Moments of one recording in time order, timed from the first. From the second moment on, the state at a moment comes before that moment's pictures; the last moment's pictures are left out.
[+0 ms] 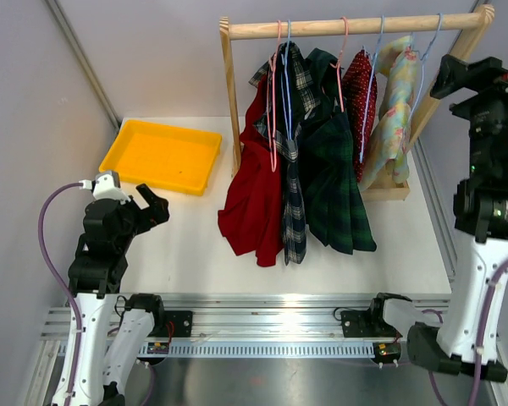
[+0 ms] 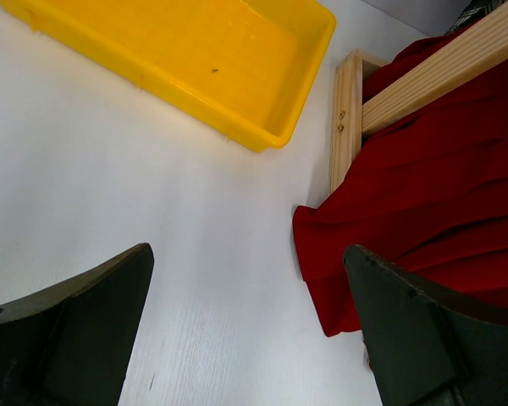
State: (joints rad) left arm -0.05 0.58 0.86 -0.69 -0.03 -0.42; right arm -0.15 1.05 1.75 -0.30 0.01 0.37
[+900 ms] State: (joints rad) left arm -0.05 0.58 0.86 -0.69 -0.03 -0.43; right arm -0.15 1.40 1.70 -0.44 -0.13 0.41
